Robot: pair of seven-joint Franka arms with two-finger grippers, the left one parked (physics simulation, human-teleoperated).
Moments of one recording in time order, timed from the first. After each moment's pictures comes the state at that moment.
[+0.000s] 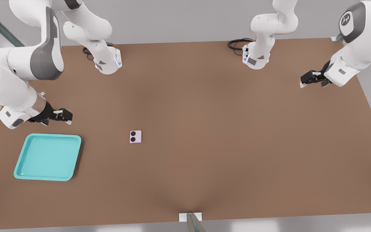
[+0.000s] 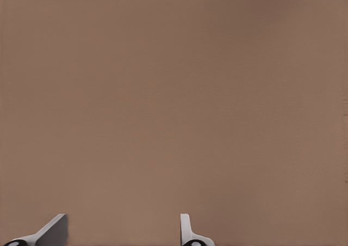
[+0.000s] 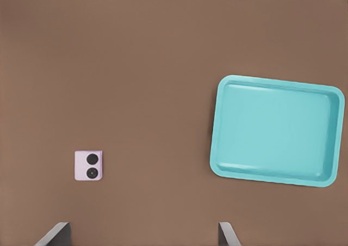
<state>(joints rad) 0.03 0.15 0.01 -1.45 -0.02 1.60 0.03</state>
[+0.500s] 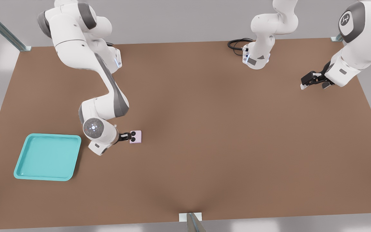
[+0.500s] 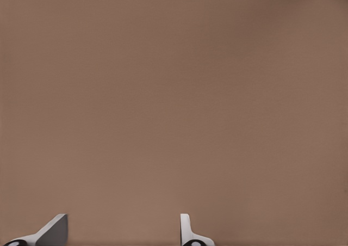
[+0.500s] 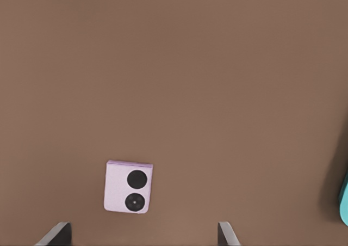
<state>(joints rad) 0.26 0.48 0.05 -1.62 -0.02 1.95 0.20</state>
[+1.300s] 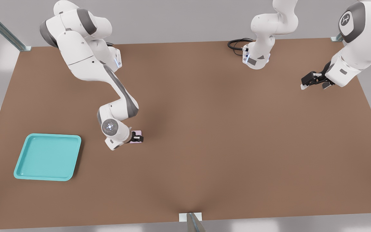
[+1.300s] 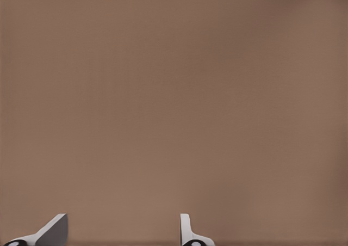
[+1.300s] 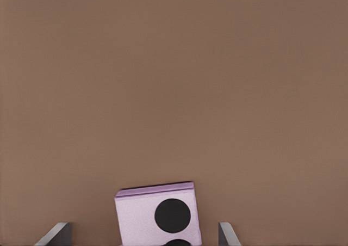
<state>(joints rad) 0.18 0.54 0.18 -1.88 -0.02 2.33 0.47</state>
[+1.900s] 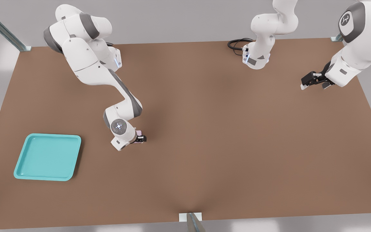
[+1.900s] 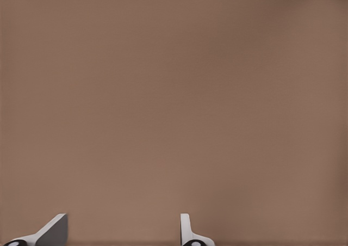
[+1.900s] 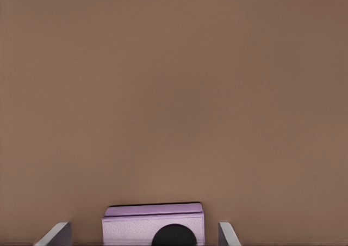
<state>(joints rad) 0.19 0.60 0.19 -1.90 -0.14 2.40 0.48</state>
